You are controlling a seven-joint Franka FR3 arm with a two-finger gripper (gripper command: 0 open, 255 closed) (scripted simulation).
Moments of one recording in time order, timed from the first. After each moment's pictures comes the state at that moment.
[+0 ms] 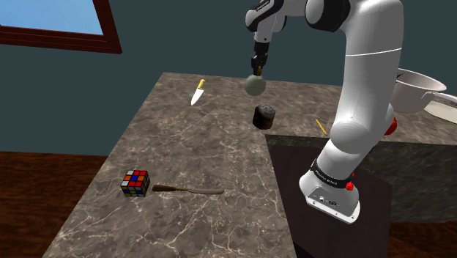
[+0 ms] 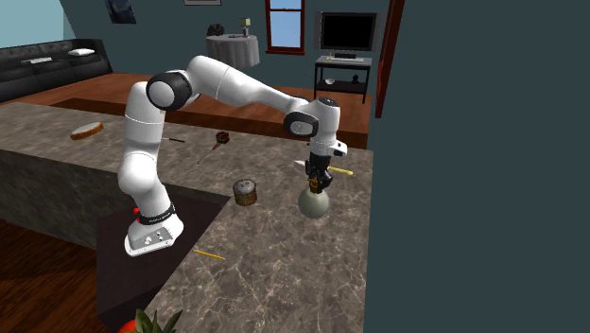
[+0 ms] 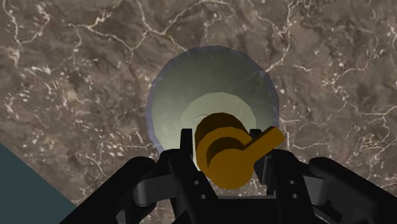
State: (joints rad) arm -0.18 0.40 -0.43 -1.68 0.17 1.96 -0.66
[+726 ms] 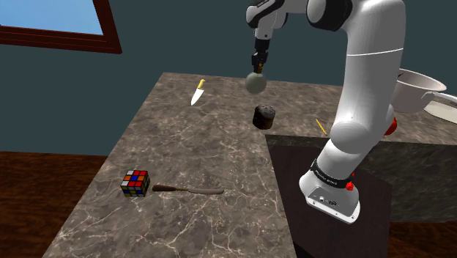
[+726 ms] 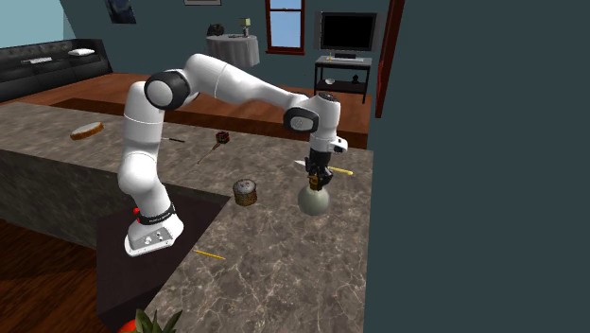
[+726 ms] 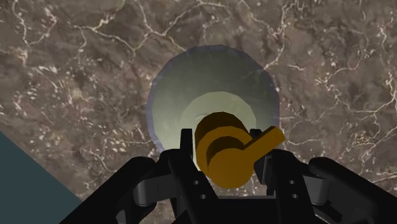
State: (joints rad) arm -0.18 0.39 -0.44 -1.66 0.16 1.93 -0.65
